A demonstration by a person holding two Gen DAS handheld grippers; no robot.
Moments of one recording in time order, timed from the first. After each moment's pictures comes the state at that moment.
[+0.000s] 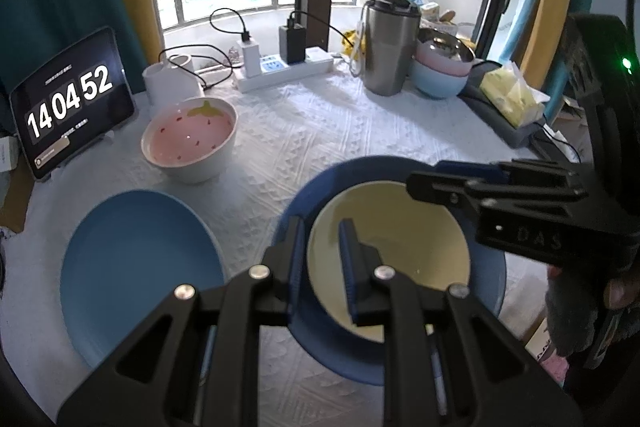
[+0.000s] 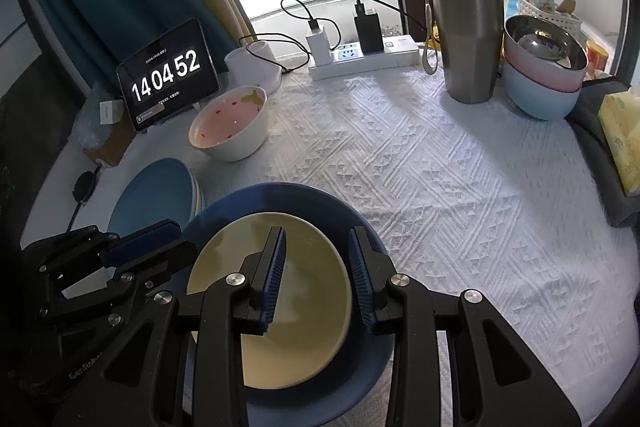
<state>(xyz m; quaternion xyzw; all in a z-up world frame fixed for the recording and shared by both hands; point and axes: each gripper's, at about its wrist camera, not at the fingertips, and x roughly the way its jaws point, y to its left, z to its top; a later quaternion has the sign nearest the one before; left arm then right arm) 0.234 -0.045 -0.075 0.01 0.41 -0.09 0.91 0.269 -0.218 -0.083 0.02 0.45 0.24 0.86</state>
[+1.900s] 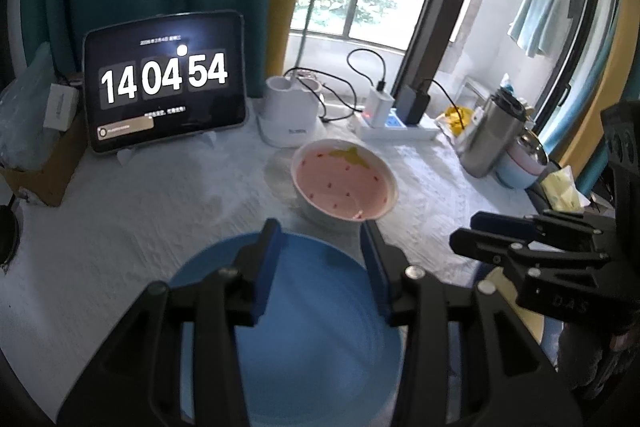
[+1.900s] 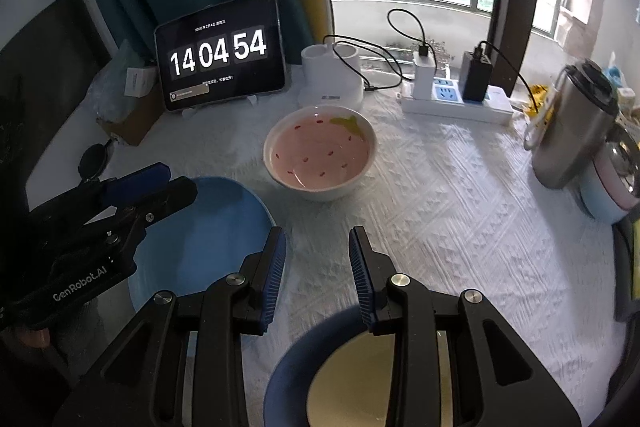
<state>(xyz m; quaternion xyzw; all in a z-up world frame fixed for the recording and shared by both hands) 0.262 0.115 -0.064 -0.11 0.36 0.00 0.93 0.300 -0.076 -0.062 -0.07 0.45 0.28 0.84</state>
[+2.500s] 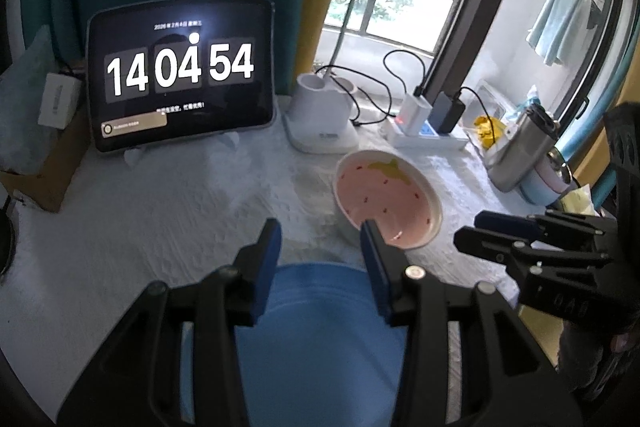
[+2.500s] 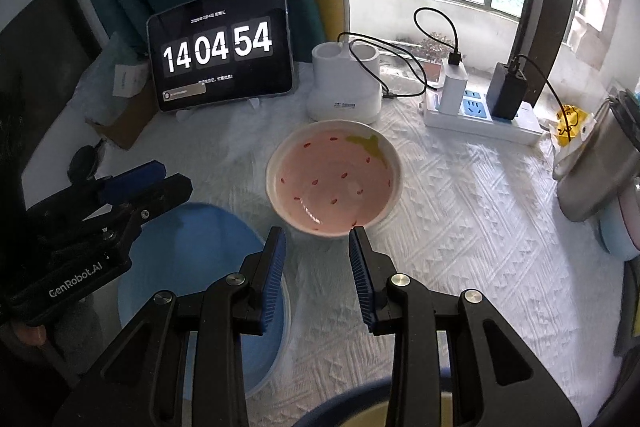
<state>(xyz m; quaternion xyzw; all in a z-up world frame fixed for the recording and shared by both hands) 0.297 0.151 -0.082 -0.13 0.38 0.02 0.92 0.341 -0.042 -0.077 -0.09 0.46 0.29 0.83</state>
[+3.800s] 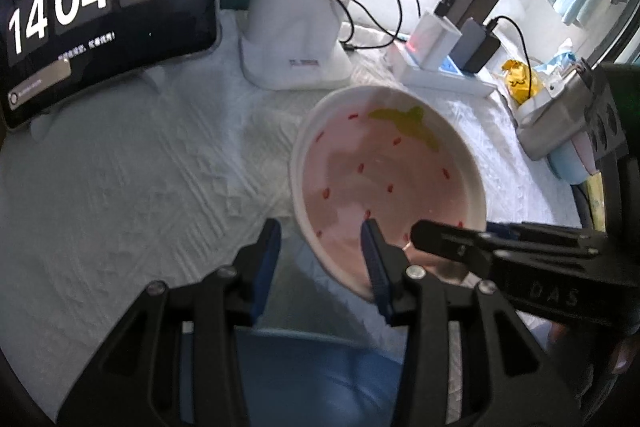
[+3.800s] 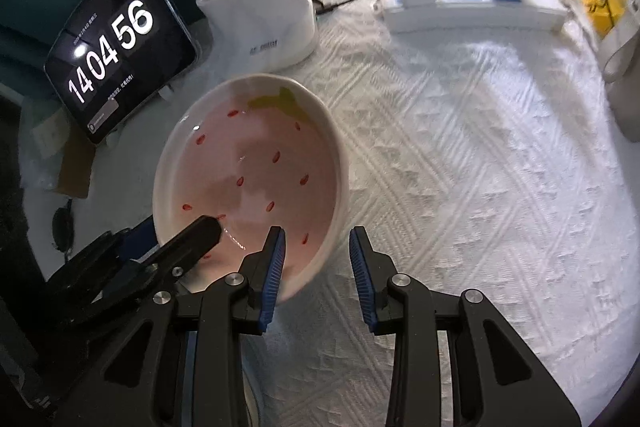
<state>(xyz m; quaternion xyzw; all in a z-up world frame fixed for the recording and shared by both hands) 0.384 0.116 -0.159 -0.14 0.50 -0.01 0.86 0.434 -0.052 -0.162 0.03 0.61 0.23 0.76</state>
